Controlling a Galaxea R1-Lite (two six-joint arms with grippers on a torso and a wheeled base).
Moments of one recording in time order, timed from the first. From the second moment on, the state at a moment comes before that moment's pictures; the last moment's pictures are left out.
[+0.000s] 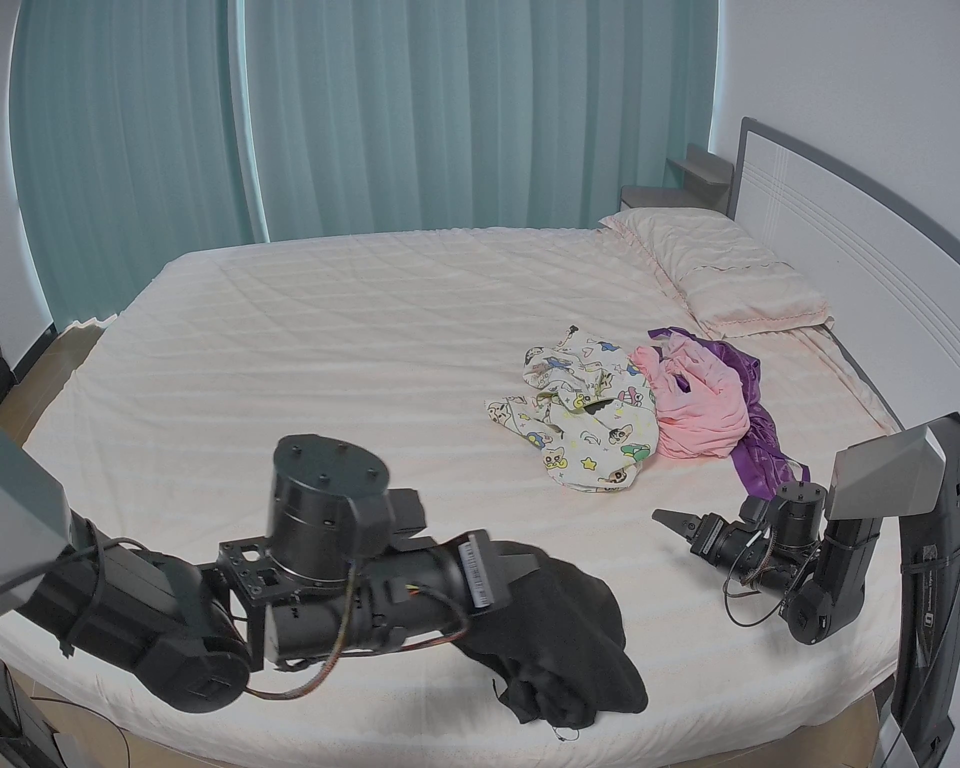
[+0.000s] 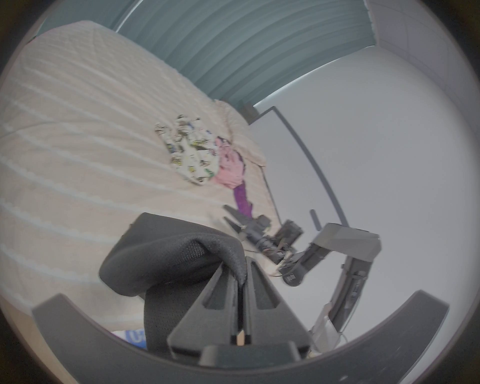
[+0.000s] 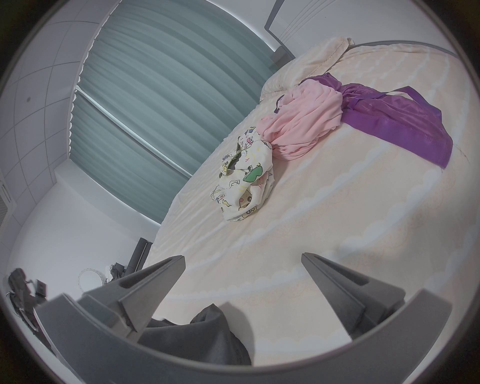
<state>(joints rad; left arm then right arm) -0.78 1.81 -0.68 -0.73 -0.15 -0.89 0.16 2.43 -0.52 -1.55 0.30 0.70</state>
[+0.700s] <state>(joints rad) -0.30 1.95 -0.39 -0.52 -0.24 -0.46 0.16 2.44 -0.51 -1.55 0.30 0.70</state>
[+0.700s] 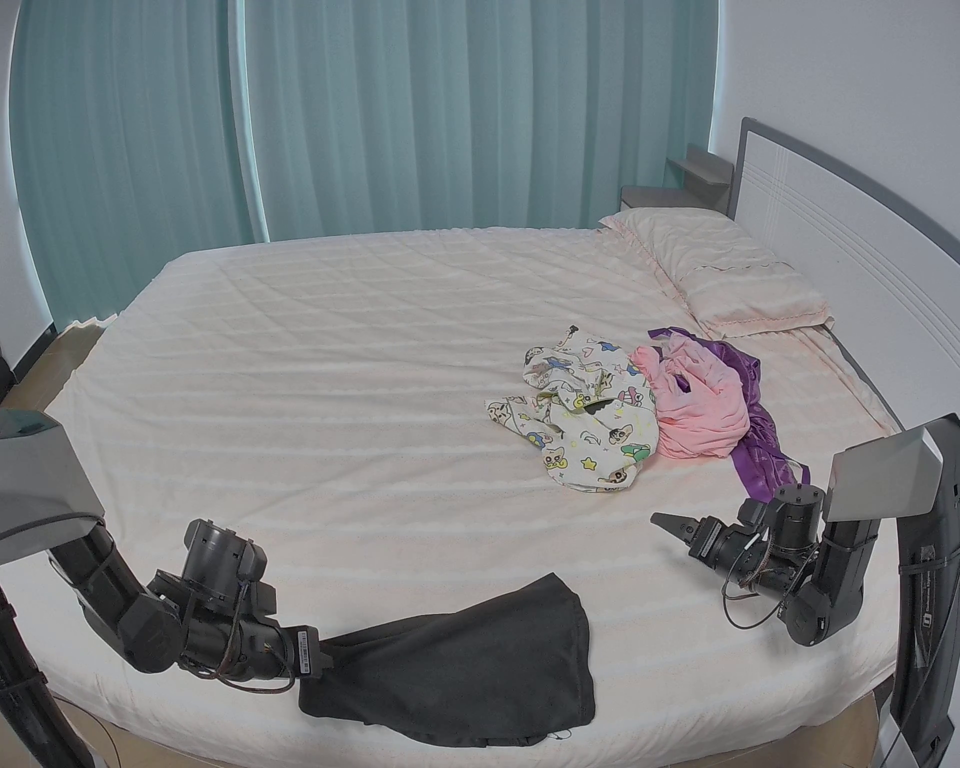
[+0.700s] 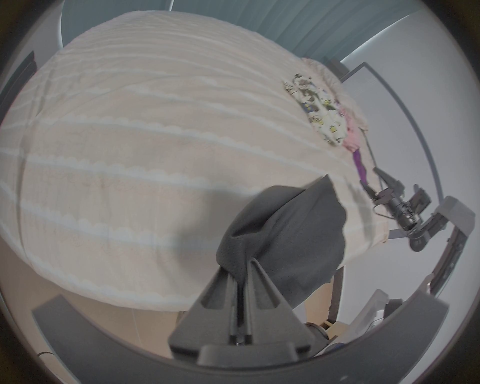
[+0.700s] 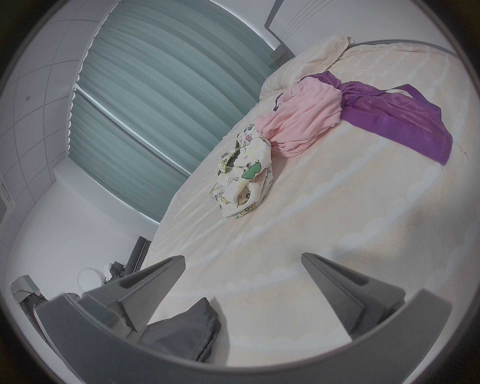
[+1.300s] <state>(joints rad) -0.30 2.02 -0.44 -0.54 -0.21 -0.63 0.27 2.43 -0.51 -1.55 0.28 0.69</state>
